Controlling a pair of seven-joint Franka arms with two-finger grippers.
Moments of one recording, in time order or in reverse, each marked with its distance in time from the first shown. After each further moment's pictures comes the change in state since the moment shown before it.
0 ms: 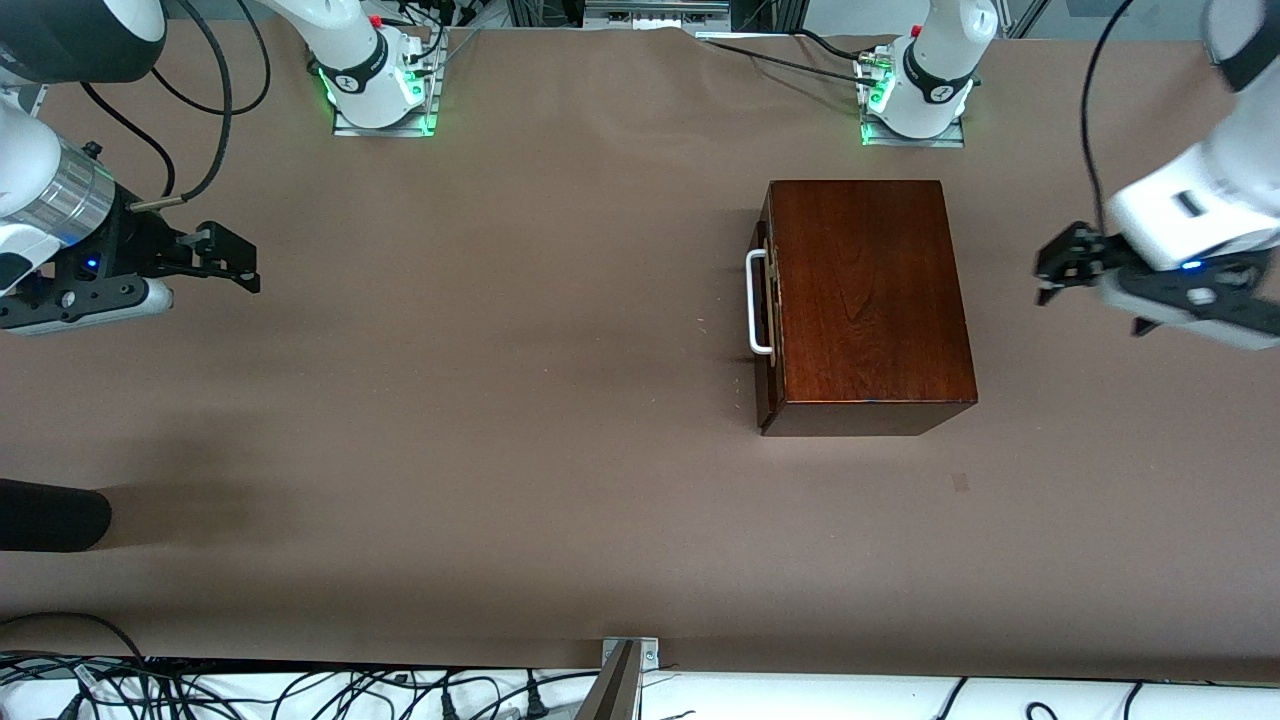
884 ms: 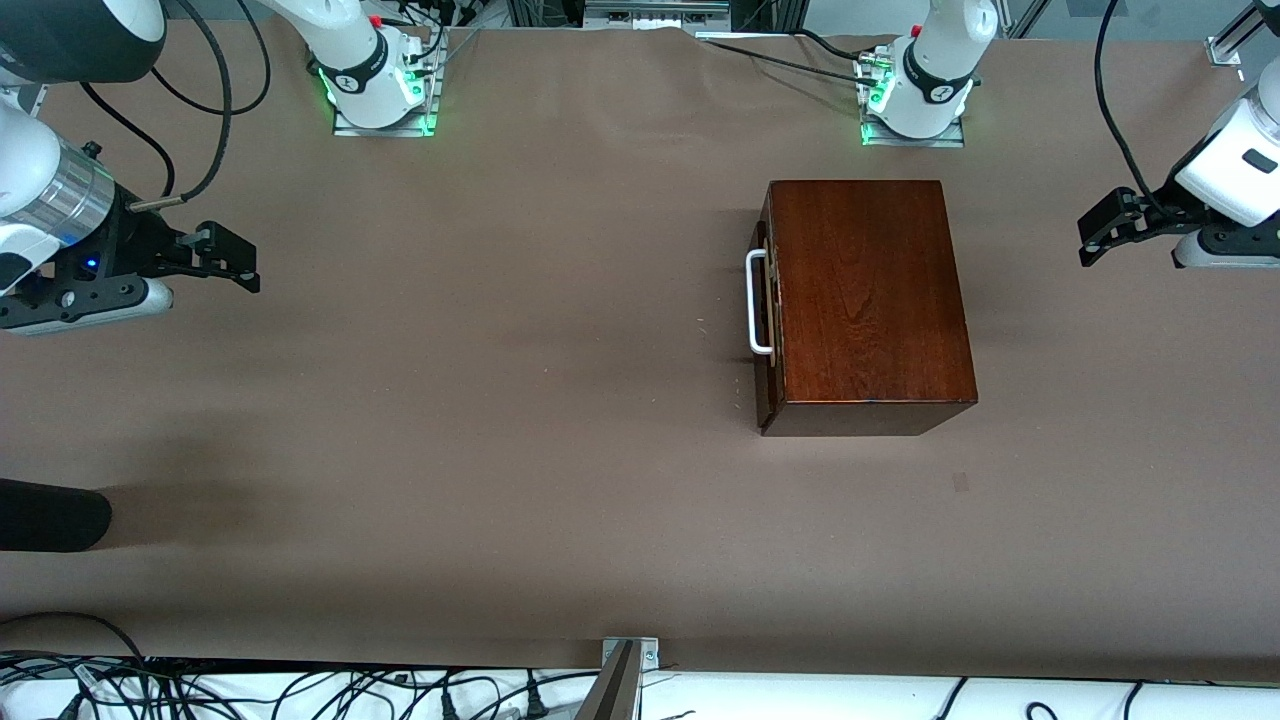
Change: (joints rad) left arm 0.063 -0.158 -0.008 -0.212 -0.042 0.001 -0.162; right arm 0.000 0.000 0.000 0.000 0.000 -0.001 0.000
